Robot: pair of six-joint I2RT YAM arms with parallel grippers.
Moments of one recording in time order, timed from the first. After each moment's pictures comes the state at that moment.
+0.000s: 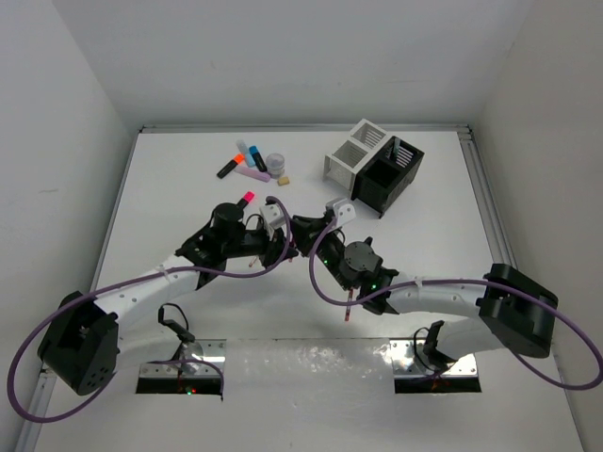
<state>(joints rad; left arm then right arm) -0.57 1.14 0.60 0.13 0.59 0.03 1.08 1.36 0.54 0.94 0.47 0.22</state>
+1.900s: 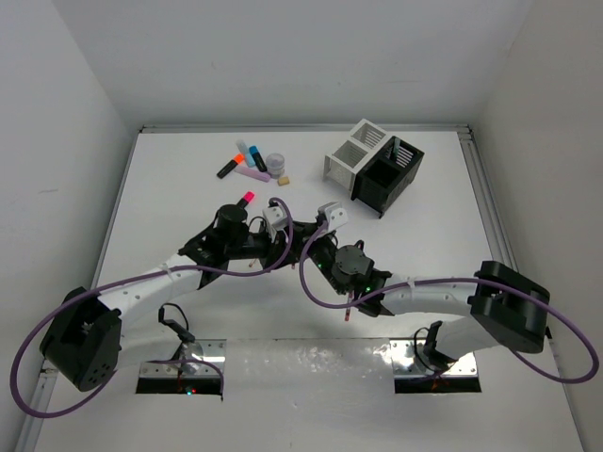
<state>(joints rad) -0.58 1.17 0.60 0.10 0.61 -0.02 1.12 1.41 0.55 0.92 0.53 0.22</state>
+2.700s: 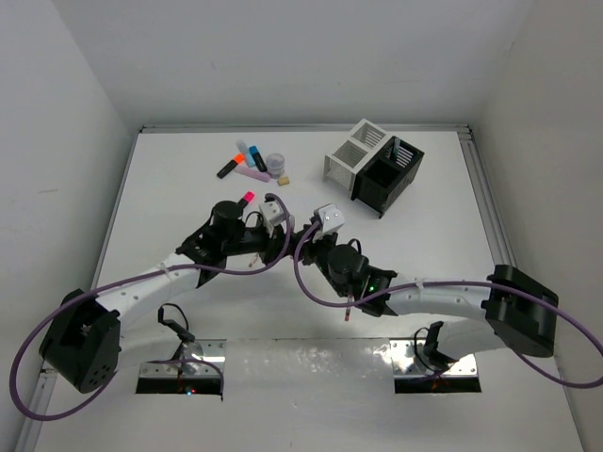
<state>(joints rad) -0.57 1.16 0.61 0.14 0.60 0.02 1.13 1.36 0.59 0.68 0.60 0.20</state>
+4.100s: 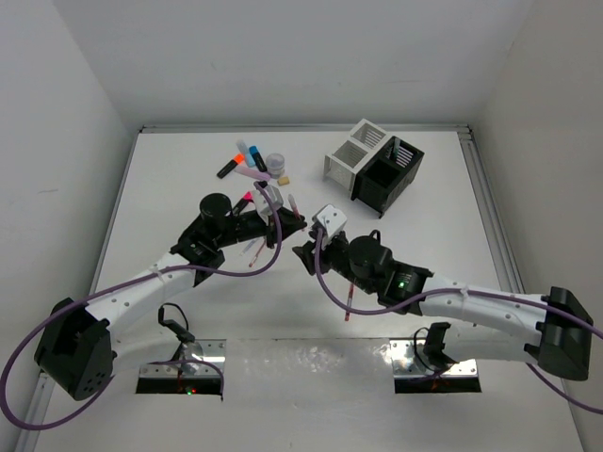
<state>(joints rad) -0.58 1.11 0.66 0.37 0.61 0.03 1.09 1.10 0.64 0.27 0.30 0.04</state>
